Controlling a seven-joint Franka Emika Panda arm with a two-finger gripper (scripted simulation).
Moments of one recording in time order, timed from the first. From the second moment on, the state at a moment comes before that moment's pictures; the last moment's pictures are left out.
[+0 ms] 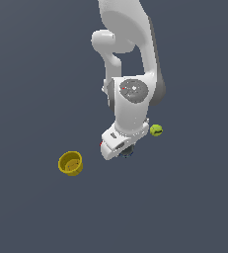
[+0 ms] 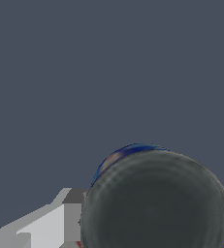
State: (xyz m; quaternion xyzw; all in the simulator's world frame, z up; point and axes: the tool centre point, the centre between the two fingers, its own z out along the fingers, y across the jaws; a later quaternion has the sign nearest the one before) arm 0.048 0.047 0.140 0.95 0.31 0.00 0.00
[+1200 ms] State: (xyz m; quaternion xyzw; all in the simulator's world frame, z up) arm -0.030 -0.168 0.347 0.95 0.31 0.00 0.00
